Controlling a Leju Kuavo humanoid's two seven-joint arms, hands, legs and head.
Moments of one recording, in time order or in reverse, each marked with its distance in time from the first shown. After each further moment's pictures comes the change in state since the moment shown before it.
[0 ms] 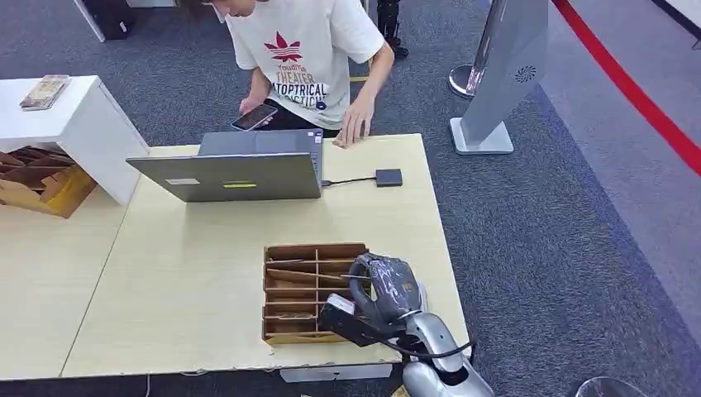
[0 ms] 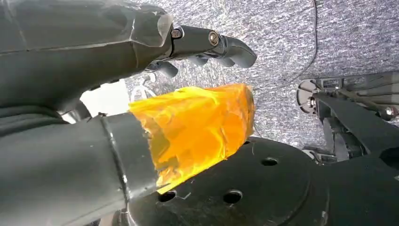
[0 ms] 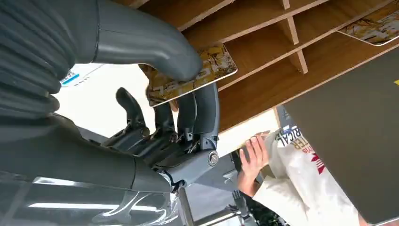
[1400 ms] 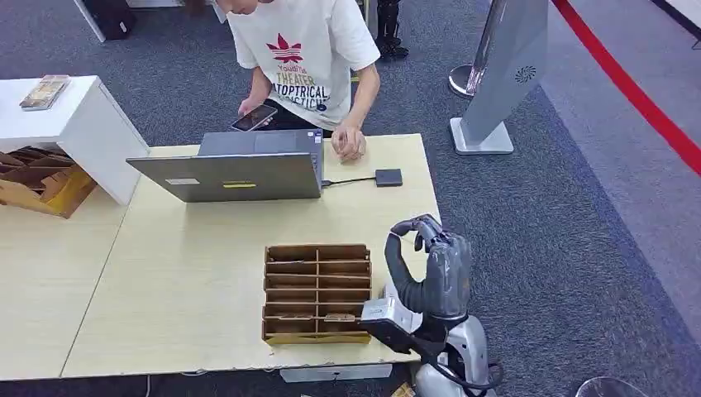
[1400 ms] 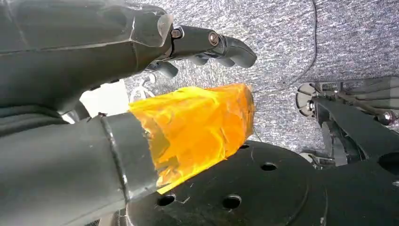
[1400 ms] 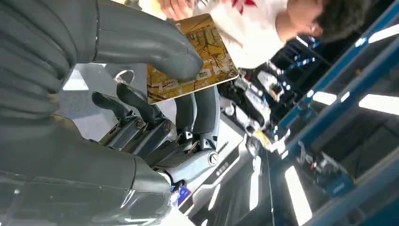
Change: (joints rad) left arm 0.000 -0.001 0.000 0.000 0.012 0.023 -0.005; right arm 0.139 0.088 -0.181 -0.347 0.004 -0.332 -0.265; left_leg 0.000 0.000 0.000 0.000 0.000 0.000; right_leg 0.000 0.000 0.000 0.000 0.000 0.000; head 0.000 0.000
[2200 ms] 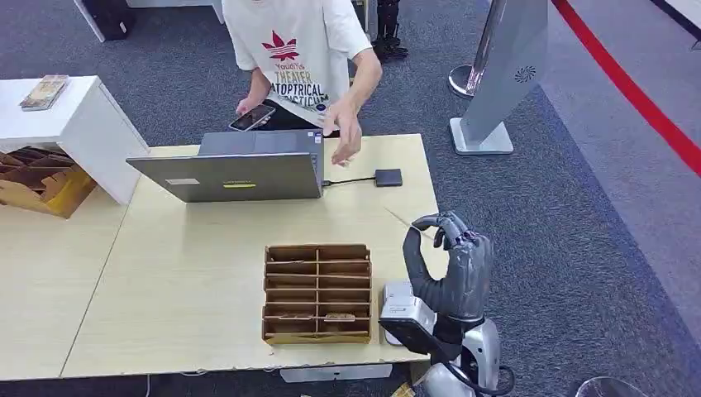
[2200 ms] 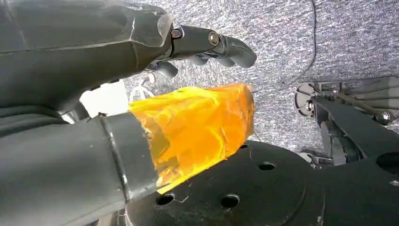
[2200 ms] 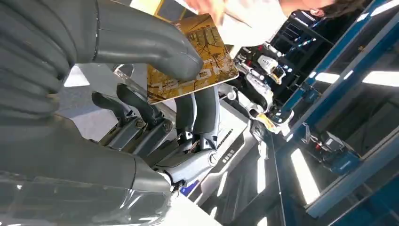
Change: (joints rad) left arm -0.001 0.000 0.000 0.000 0.003 0.000 0.000; right arm 0.031 0.025 -0.048 -0.060 -0.014 0.000 -0.021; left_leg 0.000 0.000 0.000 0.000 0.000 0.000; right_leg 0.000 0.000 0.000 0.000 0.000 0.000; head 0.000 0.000
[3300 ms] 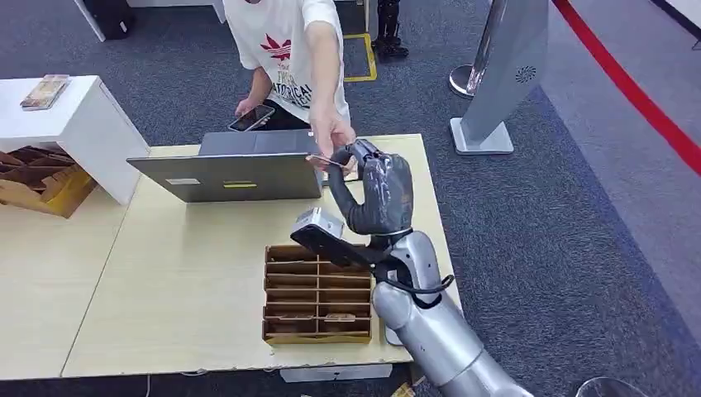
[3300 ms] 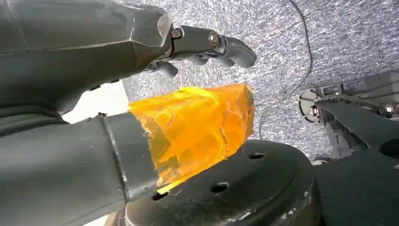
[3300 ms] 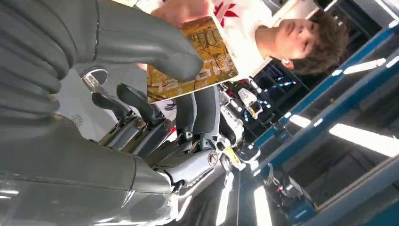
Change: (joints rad) left arm -0.040 0.013 -0.088 0.000 -0.098 -0.033 0.047; right arm -0.479 0.068 0.164 0.450 0.026 0.061 0.145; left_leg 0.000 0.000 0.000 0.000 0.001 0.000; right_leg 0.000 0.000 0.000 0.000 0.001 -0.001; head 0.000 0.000
